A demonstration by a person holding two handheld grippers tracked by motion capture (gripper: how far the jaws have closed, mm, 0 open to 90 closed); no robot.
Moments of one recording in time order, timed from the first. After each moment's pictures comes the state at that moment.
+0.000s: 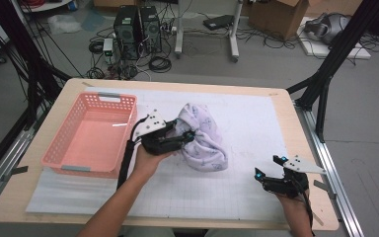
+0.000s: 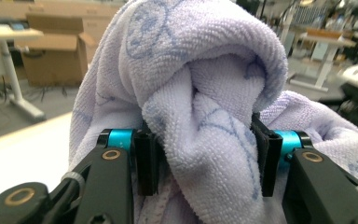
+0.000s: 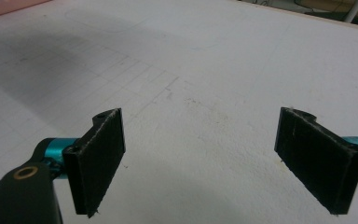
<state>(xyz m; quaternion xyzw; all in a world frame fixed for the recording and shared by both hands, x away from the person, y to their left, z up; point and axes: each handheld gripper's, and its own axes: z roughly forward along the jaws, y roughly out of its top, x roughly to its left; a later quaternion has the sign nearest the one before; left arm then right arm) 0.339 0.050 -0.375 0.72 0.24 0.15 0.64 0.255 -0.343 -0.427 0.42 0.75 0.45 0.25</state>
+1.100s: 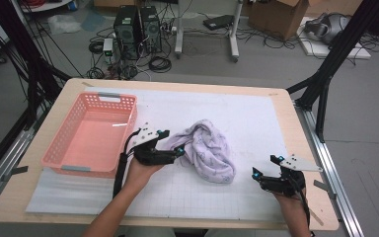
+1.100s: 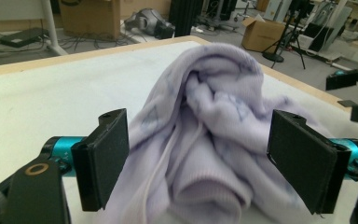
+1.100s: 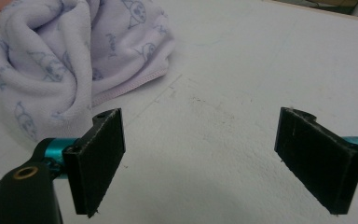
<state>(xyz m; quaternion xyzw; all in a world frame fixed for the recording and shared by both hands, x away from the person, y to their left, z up) 0.316 0.092 -0.411 0.72 0.32 0.16 0.60 0.261 -0.337 -0.430 0.42 0.75 0.45 0.25</state>
